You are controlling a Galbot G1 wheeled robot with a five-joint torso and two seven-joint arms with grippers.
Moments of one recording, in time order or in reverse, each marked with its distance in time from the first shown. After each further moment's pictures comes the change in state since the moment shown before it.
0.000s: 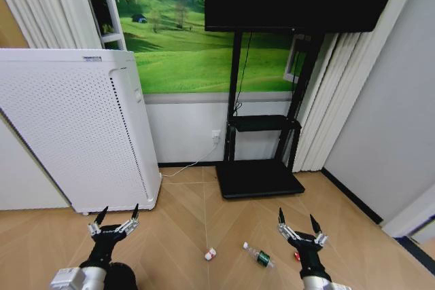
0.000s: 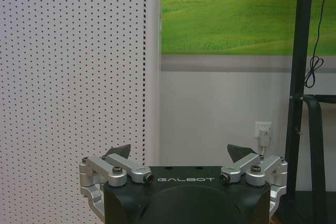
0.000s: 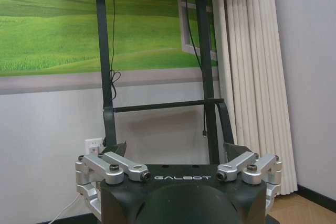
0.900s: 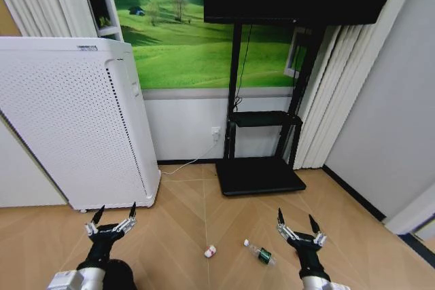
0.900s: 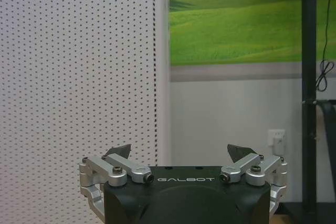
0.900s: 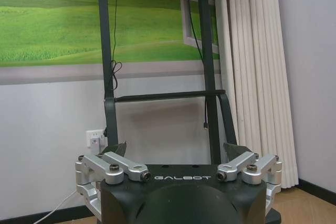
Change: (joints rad) left arm 0.014 0.005 -0.026 0.029 0.021 -0.112 -0.036; right arm 0.004 -0.008 -0.001 -0.007 -0.003 -0.001 -0.002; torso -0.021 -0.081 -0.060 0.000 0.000
